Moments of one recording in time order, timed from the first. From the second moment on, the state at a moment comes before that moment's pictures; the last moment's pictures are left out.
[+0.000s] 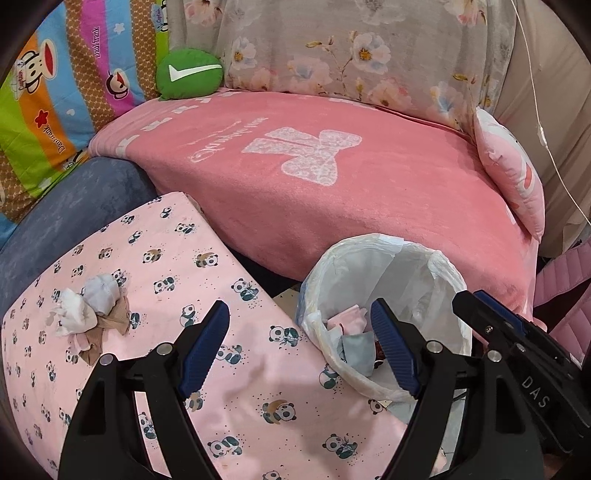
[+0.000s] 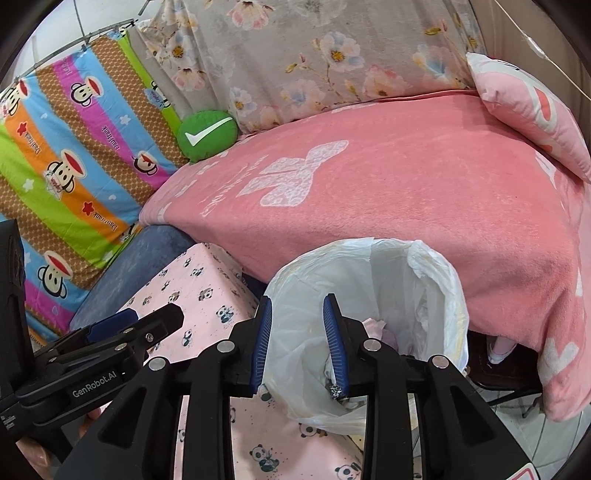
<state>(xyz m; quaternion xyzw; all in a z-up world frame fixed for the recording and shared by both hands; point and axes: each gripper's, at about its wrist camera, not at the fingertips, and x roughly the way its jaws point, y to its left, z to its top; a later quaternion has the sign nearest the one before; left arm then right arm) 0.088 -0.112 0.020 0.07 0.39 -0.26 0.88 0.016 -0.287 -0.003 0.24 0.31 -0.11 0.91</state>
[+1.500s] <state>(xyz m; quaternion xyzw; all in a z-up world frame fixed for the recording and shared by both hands) 0.153 0.166 -0.029 -0.09 0.44 -0.05 0.89 0.154 -0.024 -0.018 0.12 0.40 0.08 0.91</state>
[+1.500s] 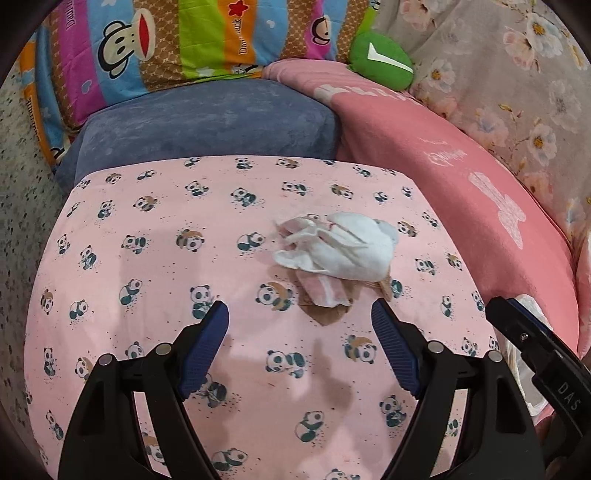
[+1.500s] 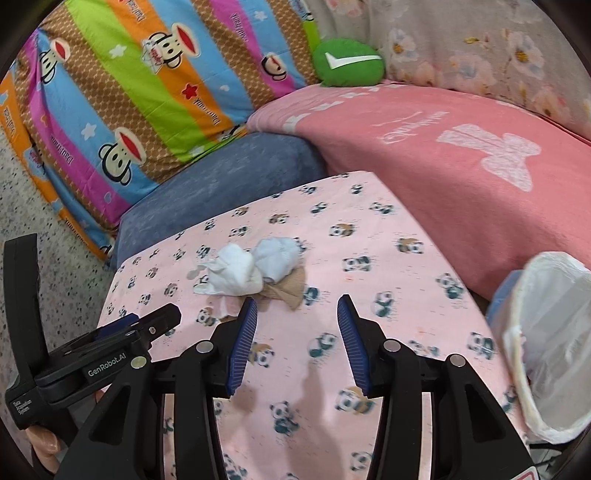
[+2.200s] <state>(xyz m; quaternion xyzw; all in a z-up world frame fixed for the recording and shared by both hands) 0.188 0.212 -0.065 -0.11 0.47 -0.04 0.88 0.248 0.053 -0.069 0.10 0.45 0.11 0.88</state>
